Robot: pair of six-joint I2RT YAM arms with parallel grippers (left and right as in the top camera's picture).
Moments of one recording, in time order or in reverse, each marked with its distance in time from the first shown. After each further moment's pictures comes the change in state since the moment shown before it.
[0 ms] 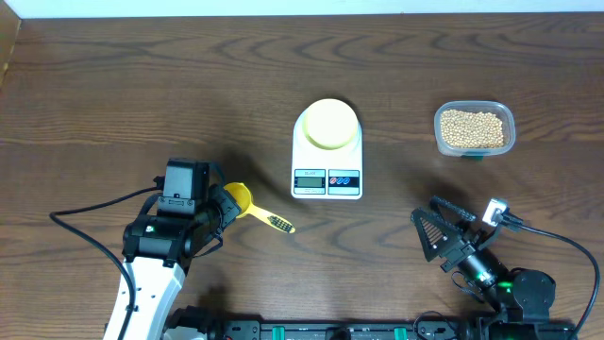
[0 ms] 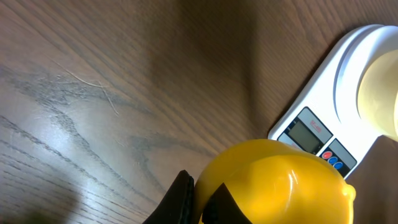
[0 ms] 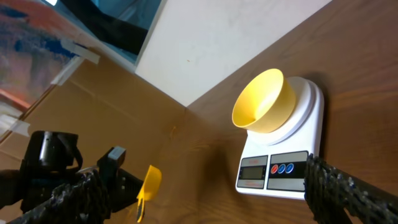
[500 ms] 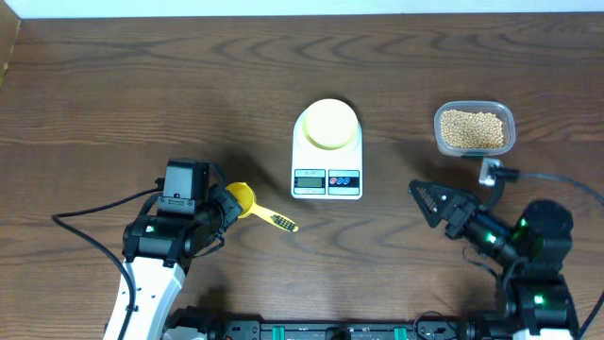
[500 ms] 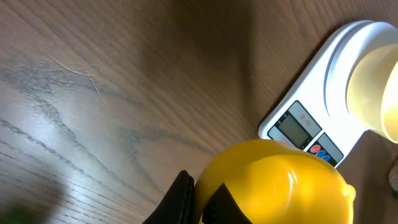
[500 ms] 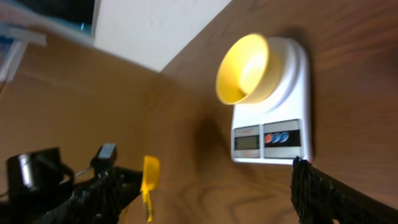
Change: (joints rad) left arm 0.000 0.000 0.000 0.002 0.042 -0.032; right arm 0.008 0.583 0.433 -0.266 -0.080 -0.142
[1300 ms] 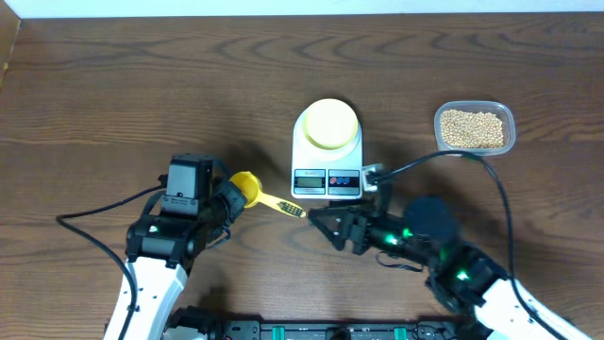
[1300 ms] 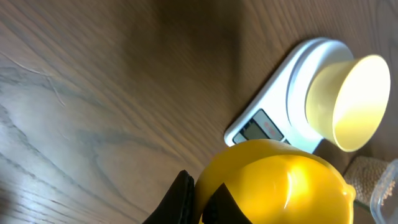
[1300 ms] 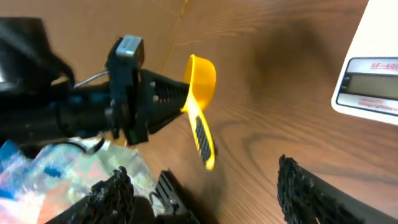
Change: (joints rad) left arm -0.034 0.001 0.000 0.085 0.026 -0.119; right arm 0.784 0.380 0.047 0.384 0.415 0.121
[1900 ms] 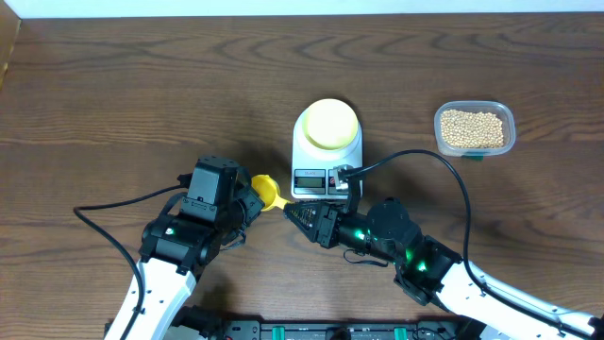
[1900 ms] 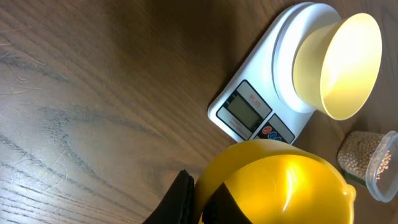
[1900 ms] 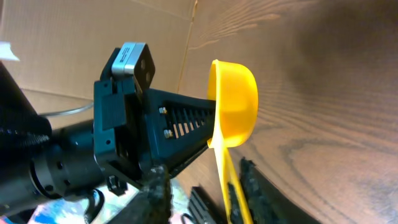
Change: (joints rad) left arm -0.143 0.000 0.000 0.021 -0.031 -0.082; right arm 0.122 0.249 0.001 0.333 0.095 0.233
